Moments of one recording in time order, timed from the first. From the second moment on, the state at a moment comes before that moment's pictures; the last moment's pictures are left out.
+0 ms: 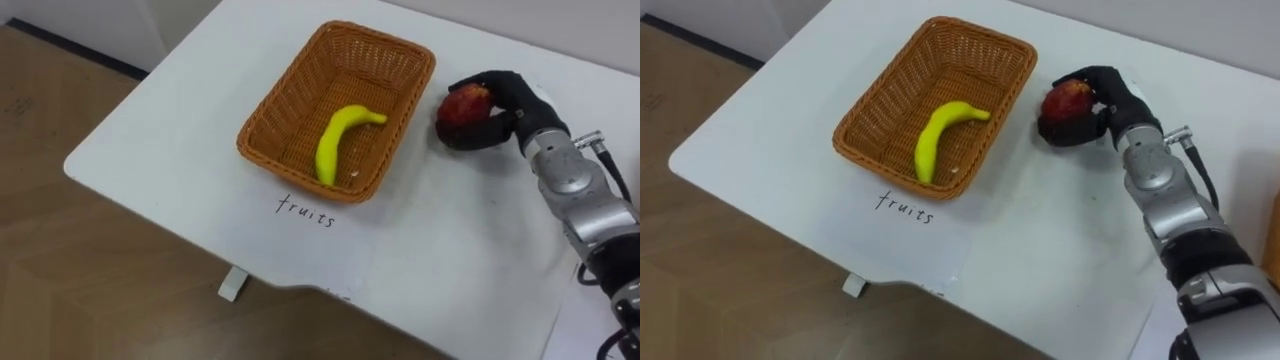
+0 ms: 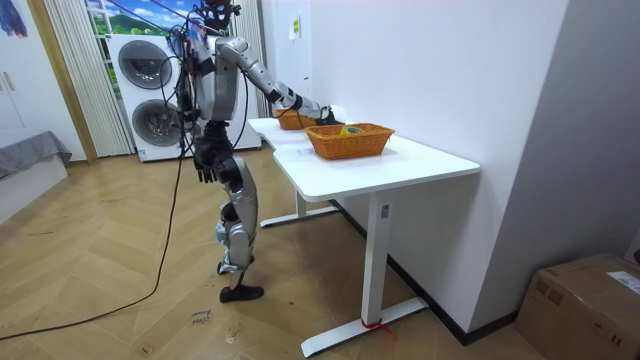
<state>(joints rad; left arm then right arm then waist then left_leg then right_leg) 0.19 0.31 -0.23 1.00 0.08 0.06 0.04 -0.63 -0.54 0.33 0.86 0.03 -0.10 -0.05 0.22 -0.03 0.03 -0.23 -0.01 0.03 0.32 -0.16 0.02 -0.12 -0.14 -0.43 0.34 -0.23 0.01</state>
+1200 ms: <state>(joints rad) 0.29 0.31 -0.04 1.00 0.20 0.09 0.01 -0.62 -0.60 0.29 0.41 0.05 0.00 0.08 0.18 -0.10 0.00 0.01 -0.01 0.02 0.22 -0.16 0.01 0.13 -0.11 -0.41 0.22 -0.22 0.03</state>
